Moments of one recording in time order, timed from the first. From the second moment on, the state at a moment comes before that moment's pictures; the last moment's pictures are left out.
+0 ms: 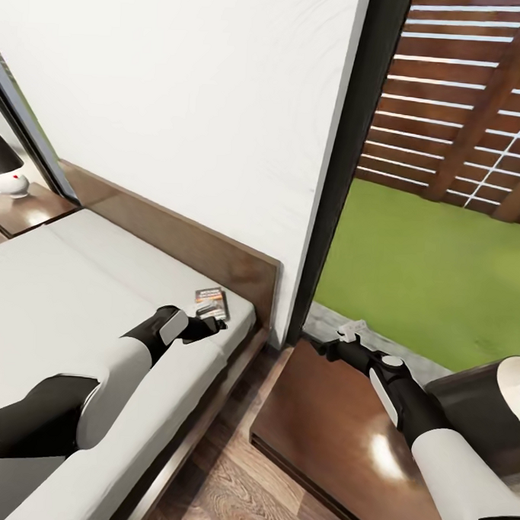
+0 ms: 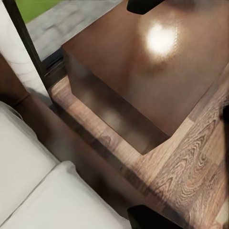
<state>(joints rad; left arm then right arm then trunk) -1.17 -0.08 -0.02 -0.21 0.44 0.55 0.03 -0.77 -0.15 0.12 -0.76 -0.04 0.17 0.44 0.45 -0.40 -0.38</state>
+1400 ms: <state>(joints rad) -1.17 -0.08 -0.02 -0.21 0.44 0.55 0.03 -0.77 -0.15 0.12 -0.76 -0.04 0.17 0.44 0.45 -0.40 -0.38</state>
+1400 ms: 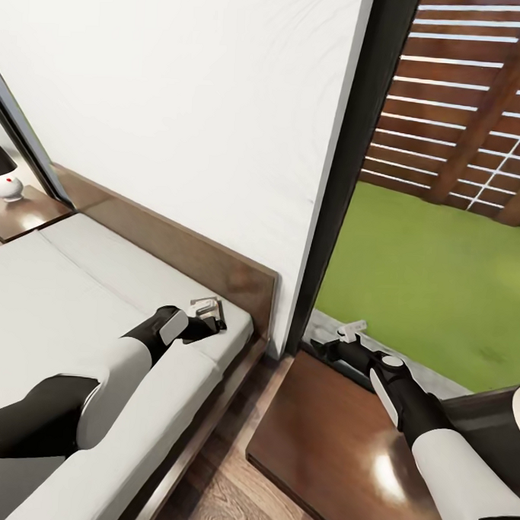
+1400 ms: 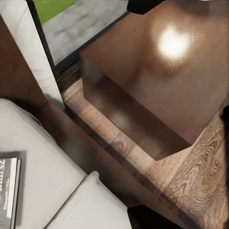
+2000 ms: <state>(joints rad) -1.17 -0.08 -0.02 -0.21 0.45 0.55 0.03 -0.77 -0.15 0.12 -0.76 -0.04 0.17 0.44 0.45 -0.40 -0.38</state>
